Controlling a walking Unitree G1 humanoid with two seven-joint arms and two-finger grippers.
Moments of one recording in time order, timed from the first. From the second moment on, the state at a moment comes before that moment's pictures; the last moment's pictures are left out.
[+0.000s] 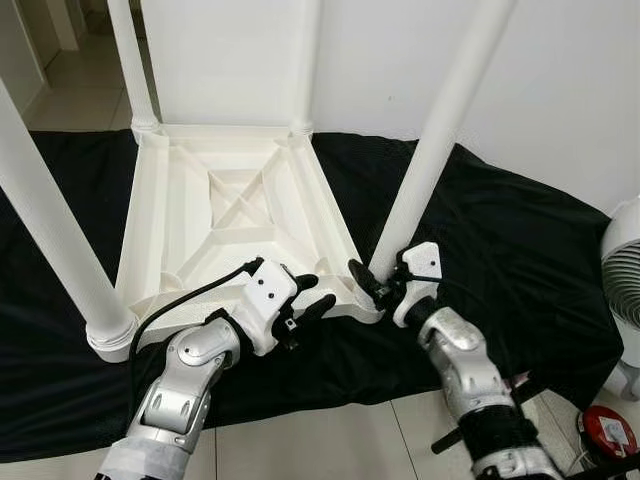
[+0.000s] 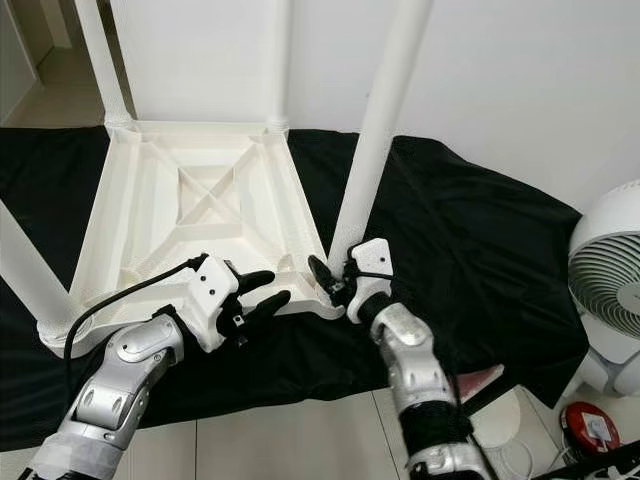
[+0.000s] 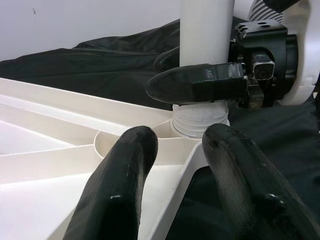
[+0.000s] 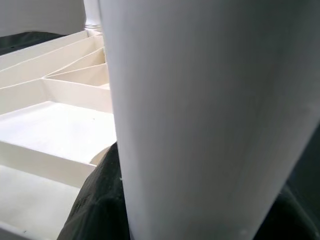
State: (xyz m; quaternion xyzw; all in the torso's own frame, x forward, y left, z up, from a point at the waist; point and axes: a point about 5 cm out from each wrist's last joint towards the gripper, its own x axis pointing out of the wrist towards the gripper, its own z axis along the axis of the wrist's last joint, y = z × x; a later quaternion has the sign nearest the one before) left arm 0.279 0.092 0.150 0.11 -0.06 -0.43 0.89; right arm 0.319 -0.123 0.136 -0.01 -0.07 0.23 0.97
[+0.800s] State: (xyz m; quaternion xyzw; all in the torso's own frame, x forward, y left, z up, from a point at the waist) left arm 0.278 0.091 0.149 0.11 -0.06 -0.43 0.89; right arm 0.303 -0.116 0.141 0.06 -0.06 0.05 1.00
